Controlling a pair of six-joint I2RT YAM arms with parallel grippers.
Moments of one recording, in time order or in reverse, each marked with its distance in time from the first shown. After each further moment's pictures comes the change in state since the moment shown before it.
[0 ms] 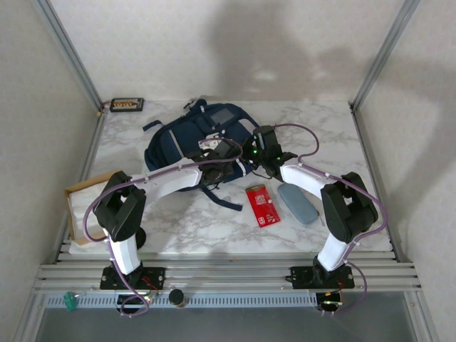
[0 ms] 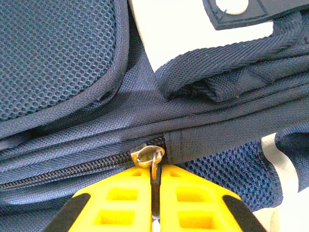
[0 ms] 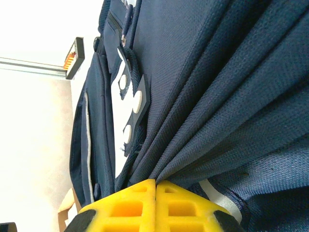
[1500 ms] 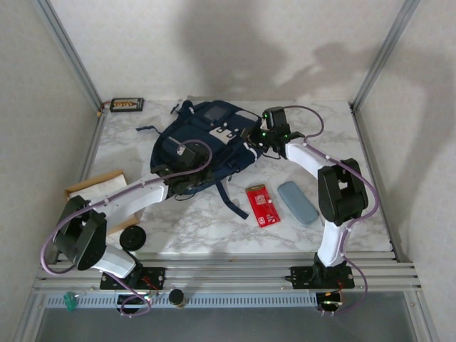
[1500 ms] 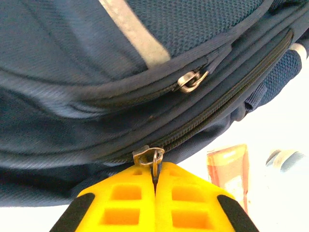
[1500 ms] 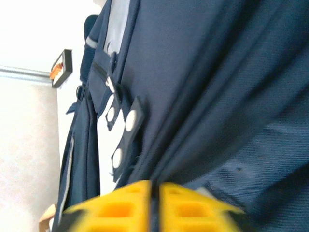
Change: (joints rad) left arm 0.108 -0.326 -0.336 0.180 0.266 0.081; right arm -0.151 0.166 0.267 -0.186 -0.130 -0.205
